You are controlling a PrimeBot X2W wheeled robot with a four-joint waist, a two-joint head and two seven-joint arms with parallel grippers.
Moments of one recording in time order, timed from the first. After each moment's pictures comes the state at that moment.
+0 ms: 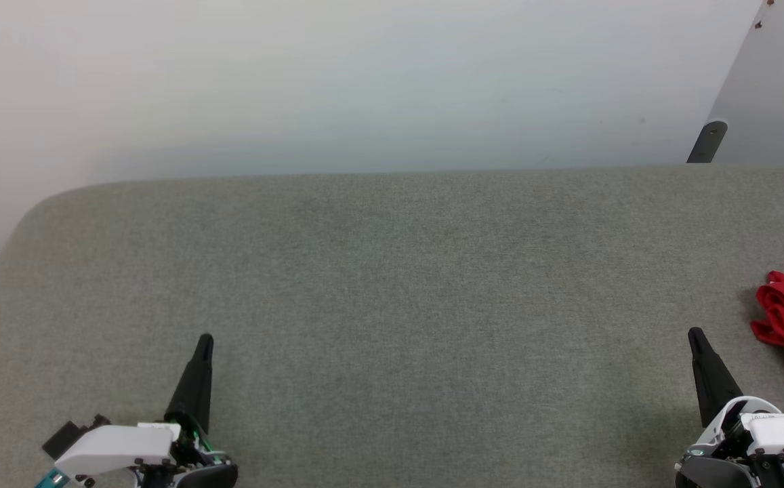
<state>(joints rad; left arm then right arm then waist) -0.10 0.05 0.11 0.25 -1.61 -0.13 0.12 -0.11 -0.05 -0.11 0.25 1.61 0.13 0.11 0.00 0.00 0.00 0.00</state>
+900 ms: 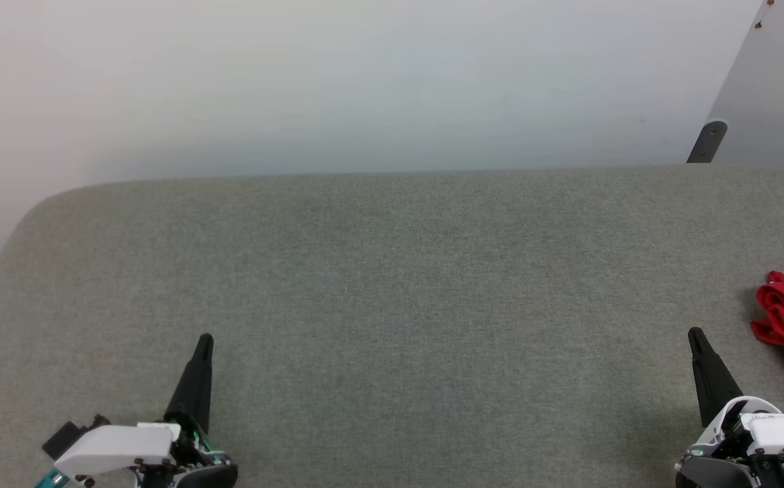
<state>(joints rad) -0.10 0.05 0.11 0.25 -1.61 -0.13 0.12 -0.11 -0.05 -0.11 0.25 1.61 0.13 0.11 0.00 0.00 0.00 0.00</state>
